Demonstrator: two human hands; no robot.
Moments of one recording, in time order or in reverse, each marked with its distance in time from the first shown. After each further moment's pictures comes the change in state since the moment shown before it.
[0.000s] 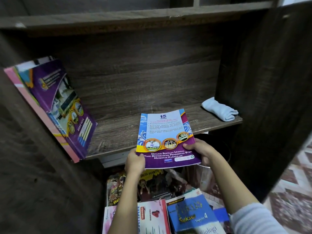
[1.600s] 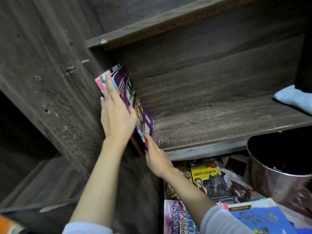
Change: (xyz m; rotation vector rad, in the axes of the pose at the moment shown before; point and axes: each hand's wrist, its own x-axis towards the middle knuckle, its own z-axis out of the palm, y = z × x) left_hand -0.015 0.113 -0.216 0.659 0.691 0.788; right_hand -0.047 0.050 0.287 -0.852 -0.319 -0.831
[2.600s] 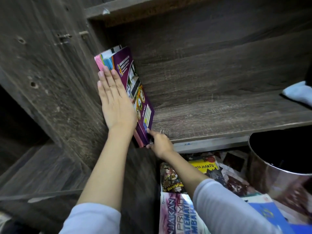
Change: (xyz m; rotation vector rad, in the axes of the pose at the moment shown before) left_hand -0.004 -0.025 0.035 0.663 -0.069 0.007; right_hand 0.048 0.043 0.019 -0.075 -0.072 0.168
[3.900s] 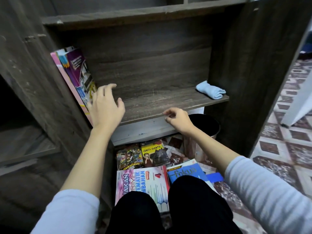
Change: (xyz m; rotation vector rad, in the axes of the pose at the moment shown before) left_hand -0.098 0.049 -0.101 -0.772 -0.058 0.048; right_hand -0.196 0.062 -0.188 0.015 0.364 0.112
